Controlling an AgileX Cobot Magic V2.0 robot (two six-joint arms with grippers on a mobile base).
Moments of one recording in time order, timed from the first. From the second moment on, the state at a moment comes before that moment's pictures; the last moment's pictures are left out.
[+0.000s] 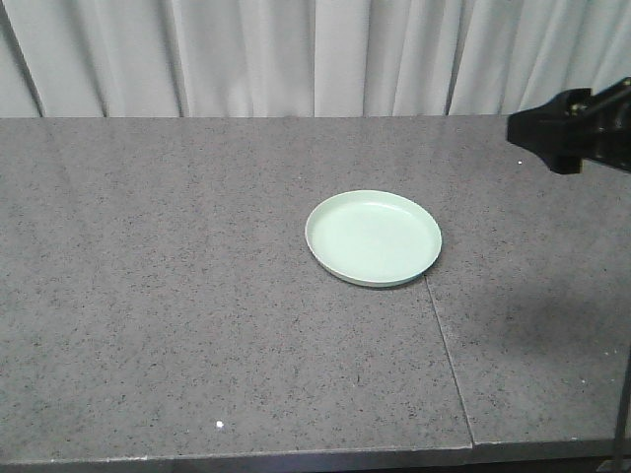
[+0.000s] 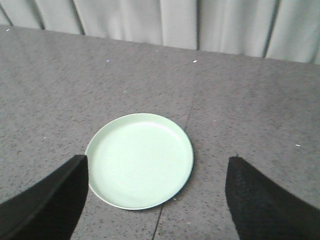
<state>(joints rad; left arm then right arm) 0.03 -0.01 0.02 0.07 0.18 -0.05 0.07 1.20 -1.19 0.50 0.66 -0.46</state>
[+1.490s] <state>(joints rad) 0.03 -0.01 0.02 0.07 0.18 -0.05 0.17 2.19 -1.86 0.13 0.95 -0.18</state>
